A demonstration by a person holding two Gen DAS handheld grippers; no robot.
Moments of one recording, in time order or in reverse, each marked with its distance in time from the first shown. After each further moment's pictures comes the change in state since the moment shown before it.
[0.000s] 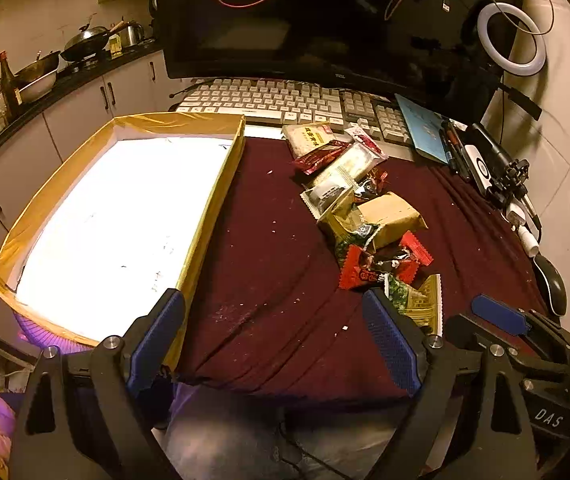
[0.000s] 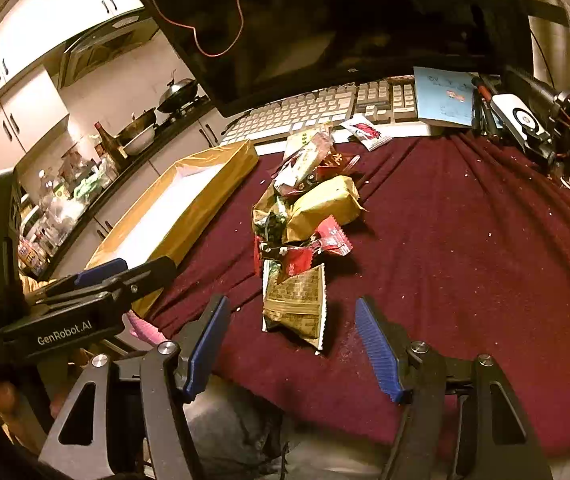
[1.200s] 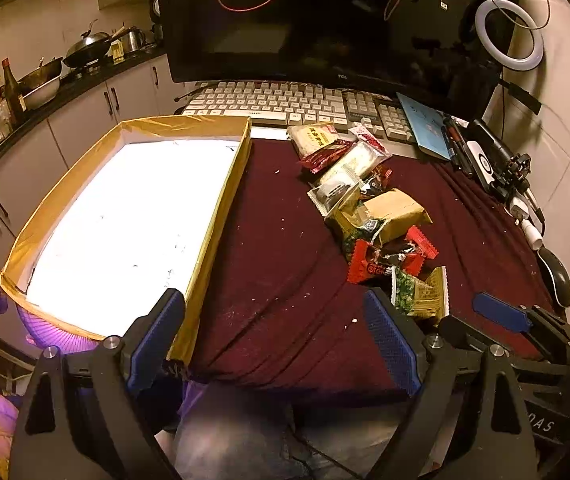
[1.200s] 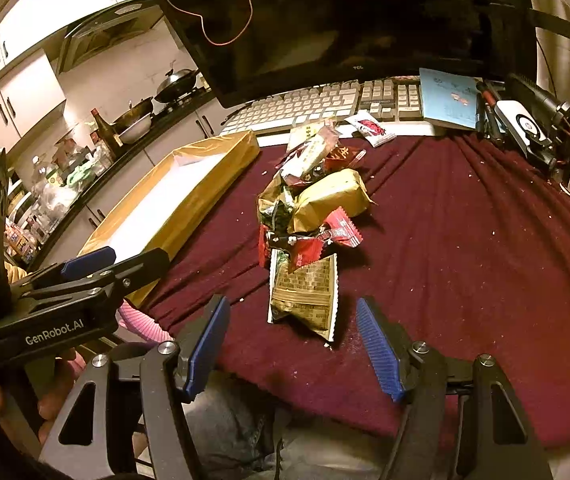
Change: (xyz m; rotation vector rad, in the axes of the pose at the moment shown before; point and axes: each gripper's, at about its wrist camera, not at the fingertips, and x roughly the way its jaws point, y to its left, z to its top) left arm -0.007 -0.001 0.002 0.022 0.004 0.031; right arm 0.004 0.011 -0.005 -0.030 0.016 -0.041
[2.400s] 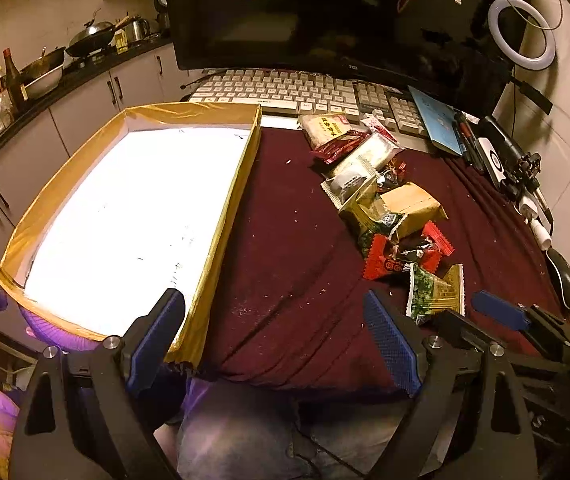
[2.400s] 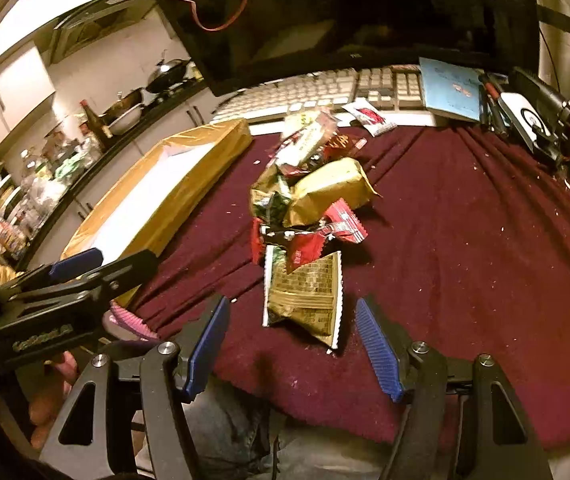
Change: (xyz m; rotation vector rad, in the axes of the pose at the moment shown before) left arm 0.013 0.009 0.001 -0.015 0.035 0.007; right arm 0.022 0.004 0.005 0.029 0.031 -0.054
